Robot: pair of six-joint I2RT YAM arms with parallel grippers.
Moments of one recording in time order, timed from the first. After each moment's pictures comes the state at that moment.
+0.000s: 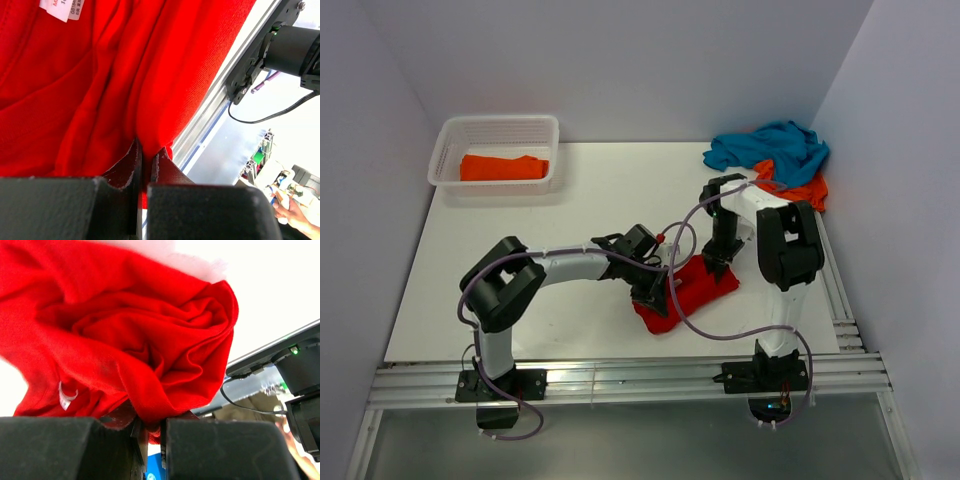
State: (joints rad) left arm -0.90 1.87 1.13 -0.29 0.63 -0.54; right arm 0.25 1.97 1.39 -1.36 -0.02 0.92
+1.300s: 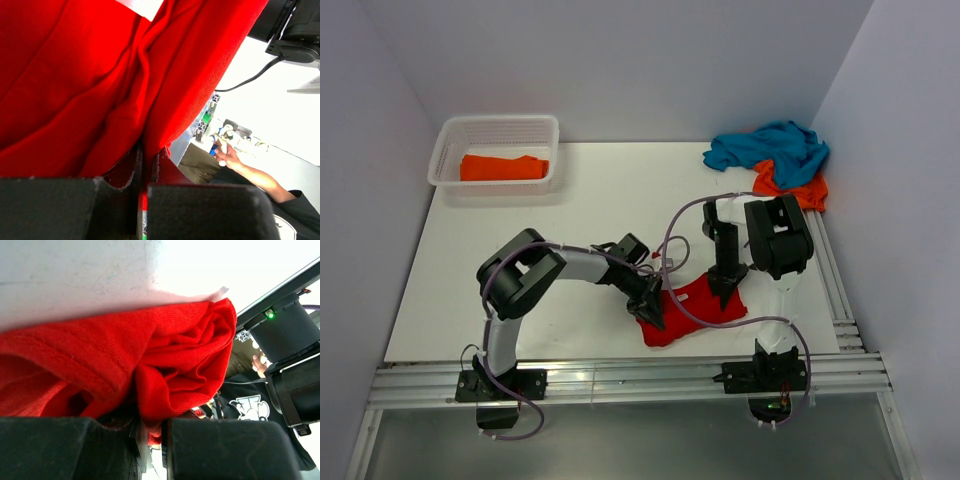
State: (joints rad) left arm -0.83 2.01 1.03 -0.13 0.98 -0.62; right arm 0.22 2.11 1.26 -1.46 -0.05 0.94
